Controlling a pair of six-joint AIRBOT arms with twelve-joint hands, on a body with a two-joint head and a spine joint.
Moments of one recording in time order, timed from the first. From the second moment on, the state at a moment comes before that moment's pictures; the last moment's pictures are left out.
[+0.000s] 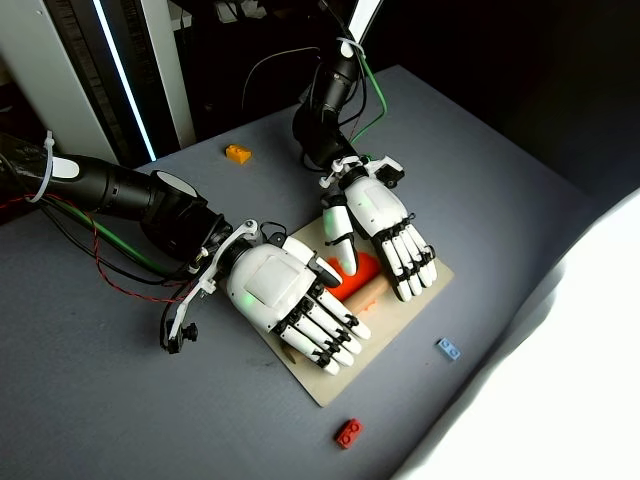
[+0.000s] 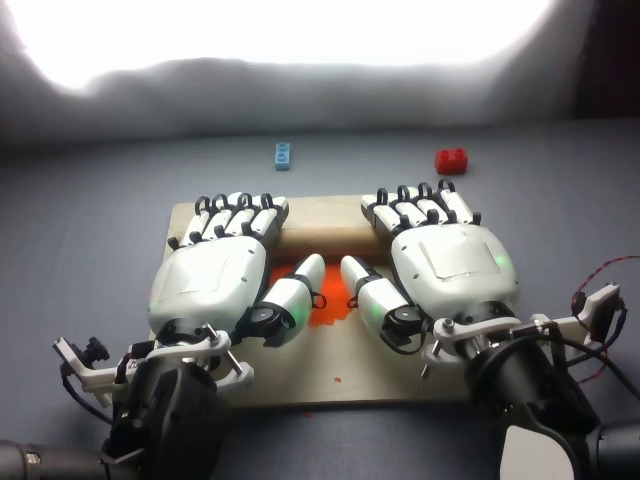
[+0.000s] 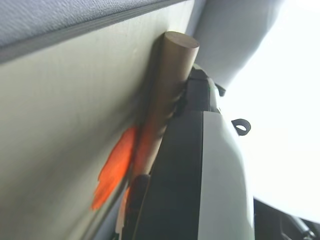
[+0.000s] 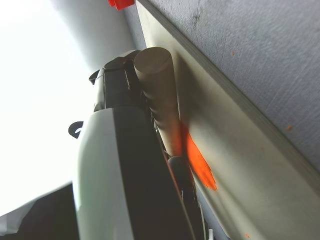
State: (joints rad) left arm 0.77 -1.47 1.19 -0.90 -1.22 1.38; right arm -0.68 -1.64 1.26 -2.22 -1.22 1.53
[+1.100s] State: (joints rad) left arm 0.84 -1.46 1.12 -0.85 -1.34 1.40; right arm -0.71 -1.63 1.20 -2.20 -1.31 1.50
